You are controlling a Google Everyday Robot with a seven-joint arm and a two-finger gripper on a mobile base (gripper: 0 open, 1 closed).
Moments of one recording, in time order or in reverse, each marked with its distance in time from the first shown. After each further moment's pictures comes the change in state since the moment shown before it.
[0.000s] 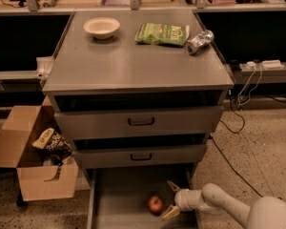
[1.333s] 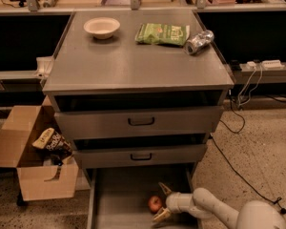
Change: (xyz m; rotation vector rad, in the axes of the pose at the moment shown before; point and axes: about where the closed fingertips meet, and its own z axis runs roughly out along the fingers) arm 0.002 0.007 0.052 0.013 -0.060 -0.045
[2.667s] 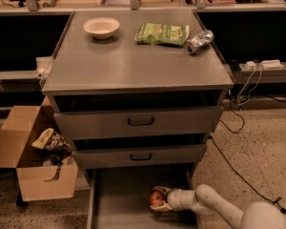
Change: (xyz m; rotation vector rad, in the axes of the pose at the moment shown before) arm -0.025 -0.004 -0.010 -0.032 -0.073 -0.042
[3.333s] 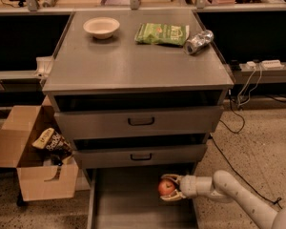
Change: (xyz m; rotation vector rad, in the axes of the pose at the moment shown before) arm -0.103 -0.012 -0.093 -0.050 -0.132 -0.140
